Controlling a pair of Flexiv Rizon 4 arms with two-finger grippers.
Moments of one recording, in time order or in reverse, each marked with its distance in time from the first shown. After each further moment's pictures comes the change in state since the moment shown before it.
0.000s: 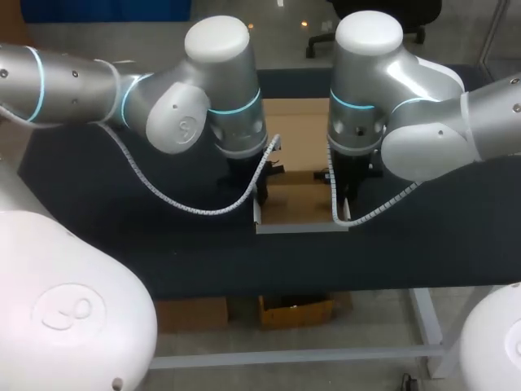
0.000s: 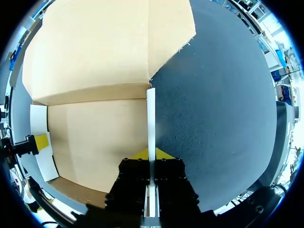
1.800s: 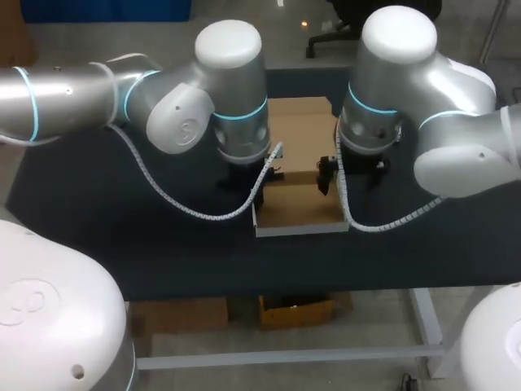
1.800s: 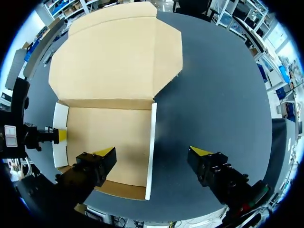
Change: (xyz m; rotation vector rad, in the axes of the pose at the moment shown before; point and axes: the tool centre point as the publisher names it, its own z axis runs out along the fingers) left arm -0.009 0.012 -0.003 0.018 -0.053 0.079; right arm -0.002 0.001 -0.050 -0.181 0.072 -0.113
